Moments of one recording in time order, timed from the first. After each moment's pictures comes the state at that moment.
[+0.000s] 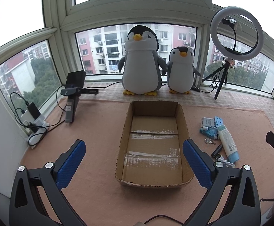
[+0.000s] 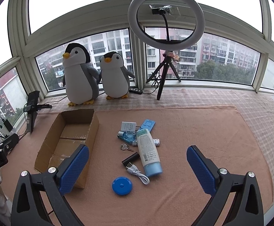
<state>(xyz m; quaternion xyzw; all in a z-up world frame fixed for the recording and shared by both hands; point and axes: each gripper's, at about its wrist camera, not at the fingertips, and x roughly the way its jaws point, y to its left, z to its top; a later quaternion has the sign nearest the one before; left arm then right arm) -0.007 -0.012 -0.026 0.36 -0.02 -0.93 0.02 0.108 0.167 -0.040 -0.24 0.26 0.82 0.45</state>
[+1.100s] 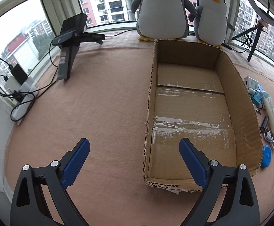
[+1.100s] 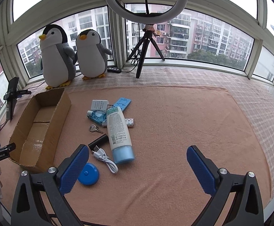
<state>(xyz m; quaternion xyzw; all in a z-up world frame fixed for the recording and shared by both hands) -0.068 -0.056 -0.152 0.49 -0.03 -0.87 0.06 0.131 0.200 -0.102 -0.30 0.28 0.78 0.47</state>
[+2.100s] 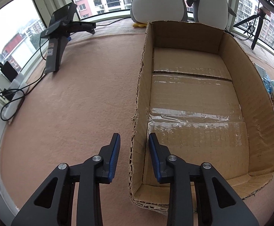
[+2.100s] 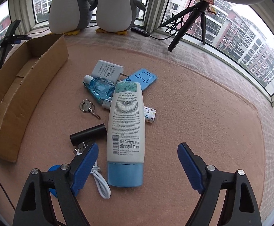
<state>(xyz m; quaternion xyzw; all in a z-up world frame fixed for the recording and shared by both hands) -0.081 -0.046 -0.183 0.51 -0.04 -0.86 0.05 0.043 0.261 -0.179 -0.47 0.21 0.77 0.39</state>
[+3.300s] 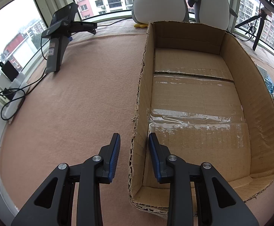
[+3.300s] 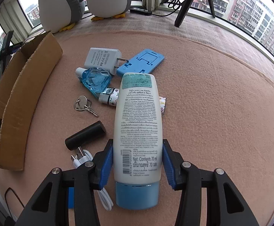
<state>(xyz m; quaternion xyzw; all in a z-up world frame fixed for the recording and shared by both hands) -0.082 -0.047 -0.184 0.51 -0.04 -0.86 0.06 0.052 0.287 -0.204 -0.45 0.34 0.75 0.34</state>
